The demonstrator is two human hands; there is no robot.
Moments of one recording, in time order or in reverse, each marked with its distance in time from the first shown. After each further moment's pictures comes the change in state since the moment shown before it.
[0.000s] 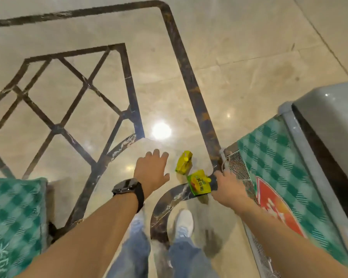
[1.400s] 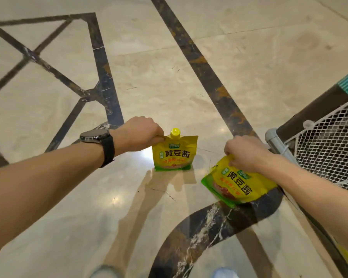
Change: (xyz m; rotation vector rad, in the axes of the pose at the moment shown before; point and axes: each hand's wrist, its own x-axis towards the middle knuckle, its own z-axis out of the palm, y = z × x) left_hand 0.322 -0.112 0.312 0.216 0.153 0.440; right_hand 0.365 -0.001 0.214 -0.467 0.348 -0.153
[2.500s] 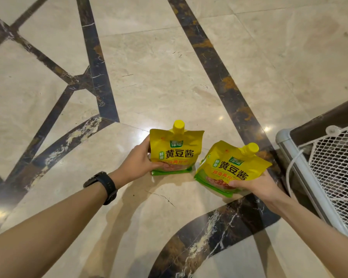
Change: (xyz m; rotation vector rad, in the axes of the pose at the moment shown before) left_hand 0.015 0.013 0.133 -1.274 0.278 -0.246; right_hand -0.004 0.011 0.137 1.743 0.094 0.399
